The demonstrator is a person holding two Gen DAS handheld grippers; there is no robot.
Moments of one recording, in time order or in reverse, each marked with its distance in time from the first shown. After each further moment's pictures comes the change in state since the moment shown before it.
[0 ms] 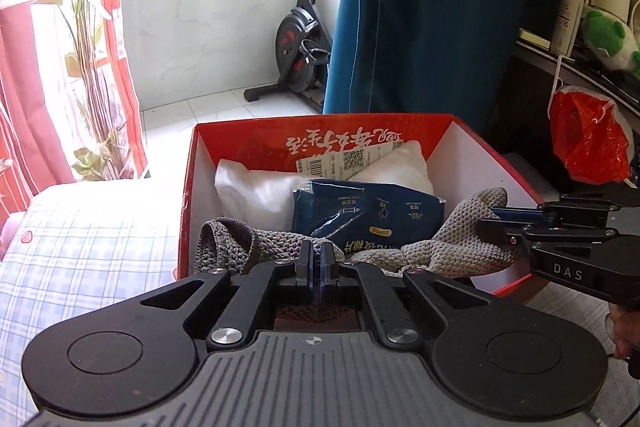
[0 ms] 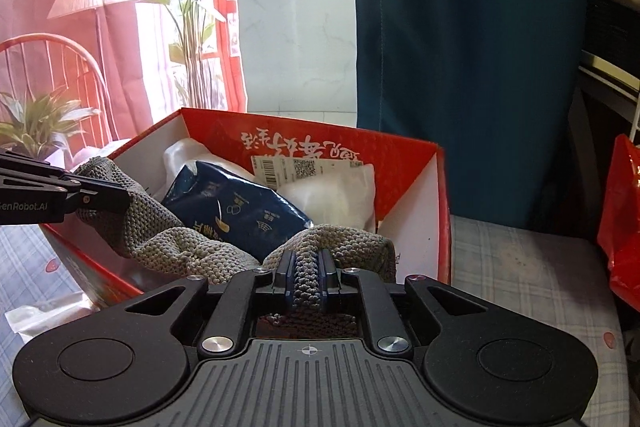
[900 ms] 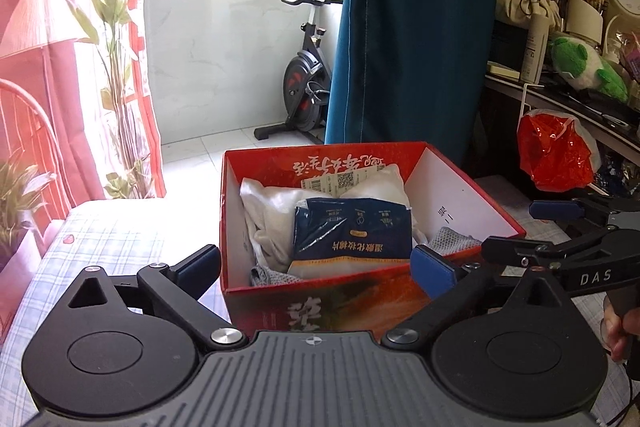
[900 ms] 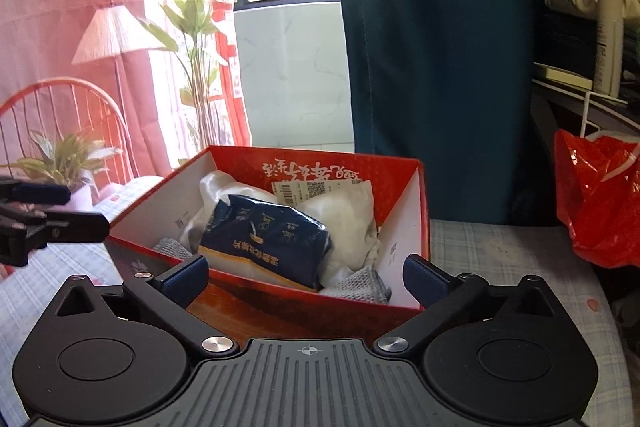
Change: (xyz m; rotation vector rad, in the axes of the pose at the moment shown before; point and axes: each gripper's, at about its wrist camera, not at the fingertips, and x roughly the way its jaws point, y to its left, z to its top) left arm -0.098 -0.019 -0.033 0.008 -0.130 0.042; right arm -0.084 0.012 -0.020 0.078 -0.124 0.017
